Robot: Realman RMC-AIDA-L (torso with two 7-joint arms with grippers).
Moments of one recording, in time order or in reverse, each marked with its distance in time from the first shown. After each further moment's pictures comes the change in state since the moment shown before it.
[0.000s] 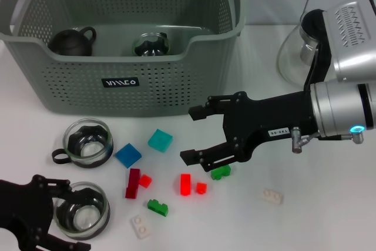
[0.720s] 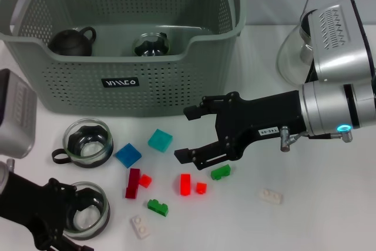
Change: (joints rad) left arm 0.007 -0.003 0.304 0.053 0.093 -0.150 -0.187; right arm 0.035 0.001 -0.025 0.061 0.002 0.057 -0.021
